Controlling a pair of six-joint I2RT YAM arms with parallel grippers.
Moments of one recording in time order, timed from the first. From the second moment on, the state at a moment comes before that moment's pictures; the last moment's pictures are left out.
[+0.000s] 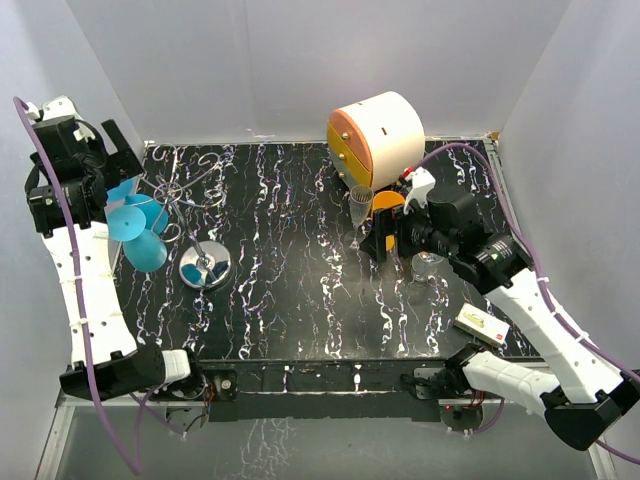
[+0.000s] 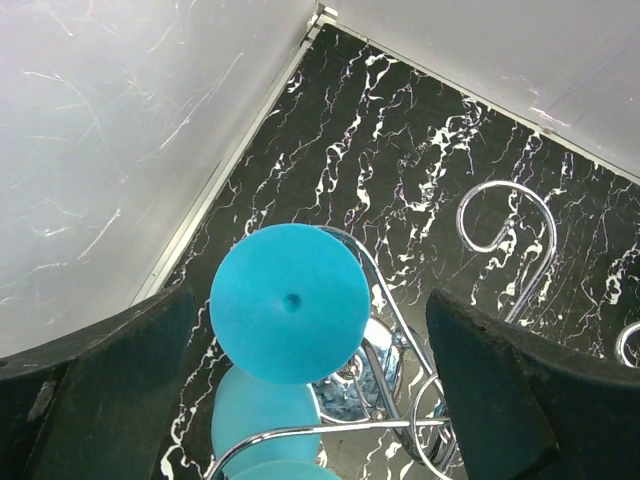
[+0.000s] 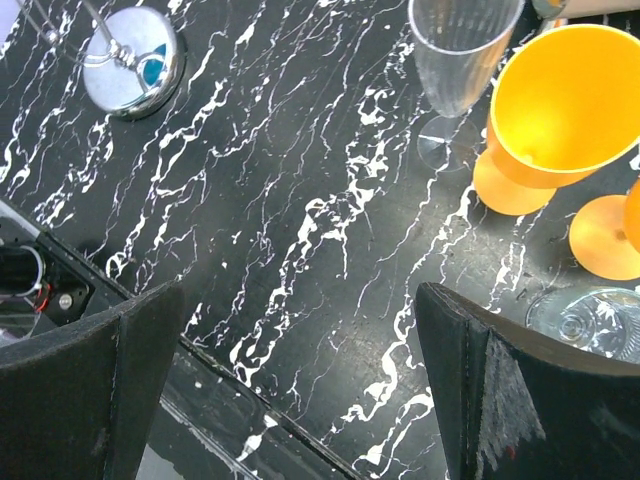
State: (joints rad) left arm 0.27 1.30 1.79 -0.98 -0.14 -0.18; right arm 0.54 0.99 1.17 -0.71 -0.15 0.25
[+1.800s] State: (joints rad) left arm 0.33 1.35 1.67 -0.96 -0.09 -0.13; right arm 0.76 1.02 1.17 -0.68 0.00 0.21
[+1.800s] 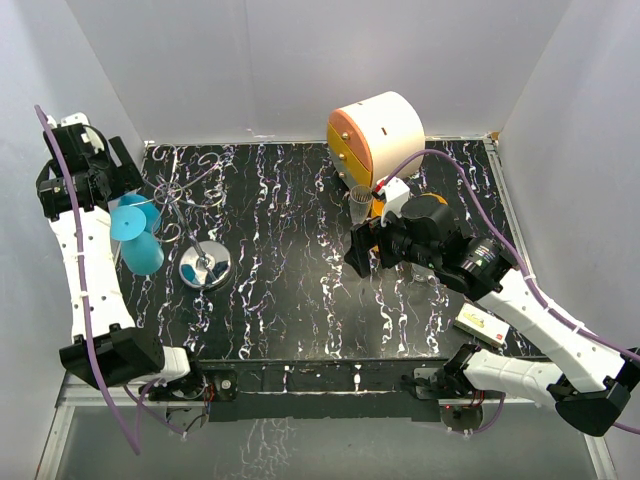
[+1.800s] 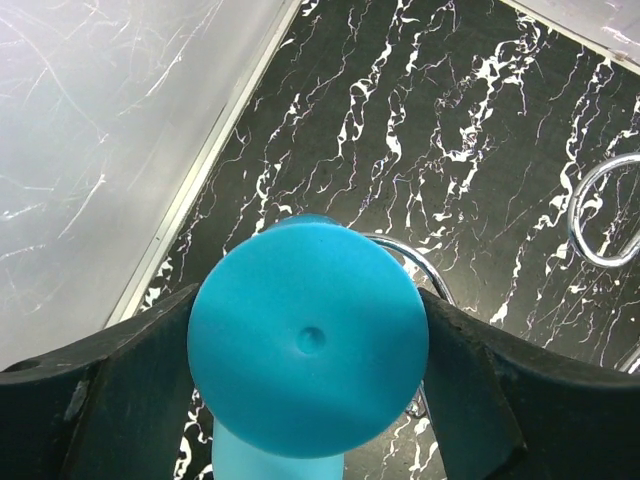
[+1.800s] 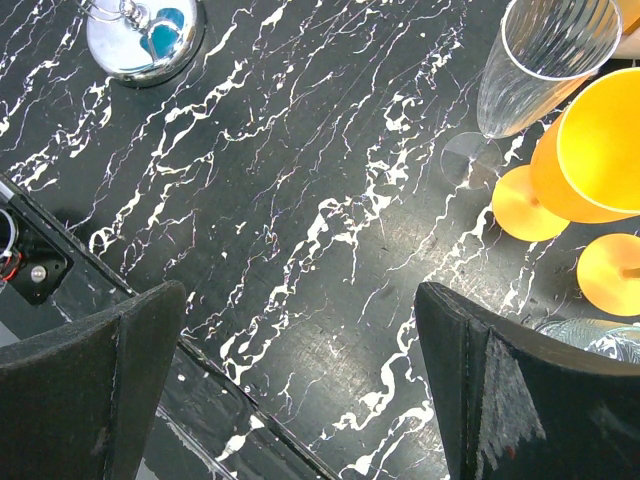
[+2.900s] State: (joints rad) left arm 0.33 1.42 1.79 -0.95 -0.06 -0.13; right arm 0.76 1.03 1.17 -0.67 0.00 0.21
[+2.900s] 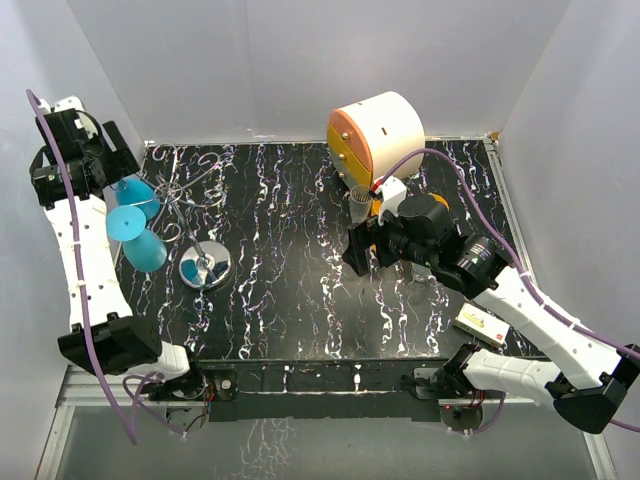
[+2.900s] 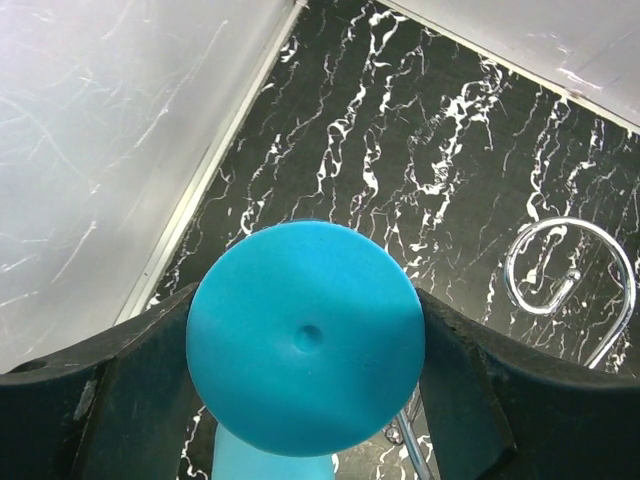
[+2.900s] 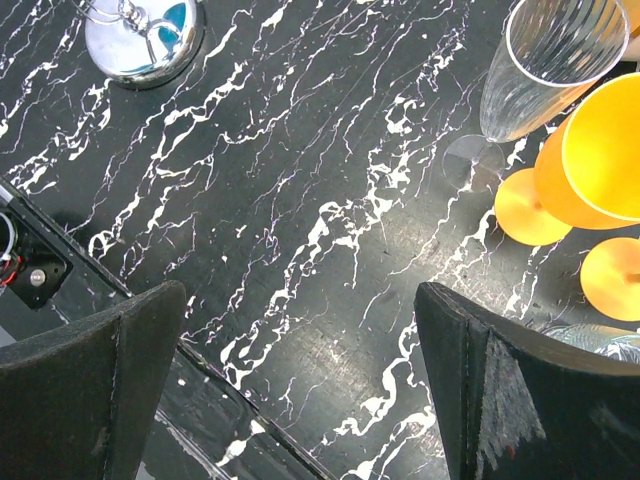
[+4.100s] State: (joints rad) left arm 0.33 1.28 1.64 -0.93 0.06 -0.11; right arm 0.76 1.02 1.17 -0.65 -0.05 0.21
